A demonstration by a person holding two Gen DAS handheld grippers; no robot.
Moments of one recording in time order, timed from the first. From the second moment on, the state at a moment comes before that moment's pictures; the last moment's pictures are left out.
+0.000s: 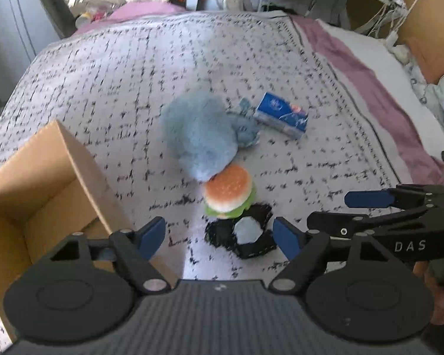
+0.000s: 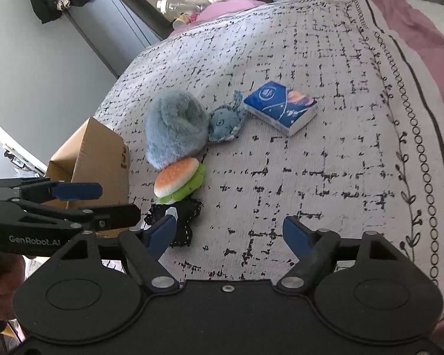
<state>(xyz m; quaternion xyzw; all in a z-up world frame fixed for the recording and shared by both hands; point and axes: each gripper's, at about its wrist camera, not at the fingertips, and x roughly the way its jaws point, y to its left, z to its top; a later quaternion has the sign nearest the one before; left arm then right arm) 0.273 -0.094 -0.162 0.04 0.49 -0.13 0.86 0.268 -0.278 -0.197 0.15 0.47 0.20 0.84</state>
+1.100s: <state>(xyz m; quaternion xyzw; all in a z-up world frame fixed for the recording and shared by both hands) 0.288 -0.093 -0.149 0.03 0.50 -0.11 0.86 0.293 -0.229 -0.229 0.16 0.46 0.27 0.83</state>
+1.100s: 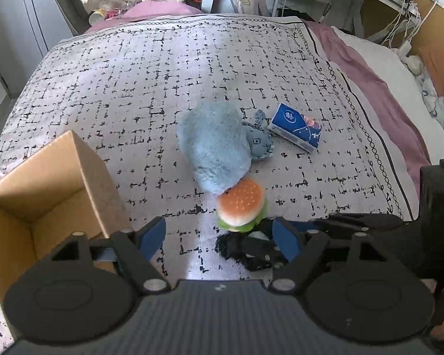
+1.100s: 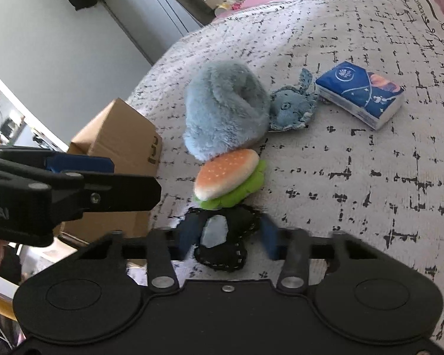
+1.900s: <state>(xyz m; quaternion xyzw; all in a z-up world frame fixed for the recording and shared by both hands) 0.336 -0.127 -0.197 0.00 0.55 -0.14 0.83 0.286 -0.278 -0.228 0.17 0.48 0.23 0.83</state>
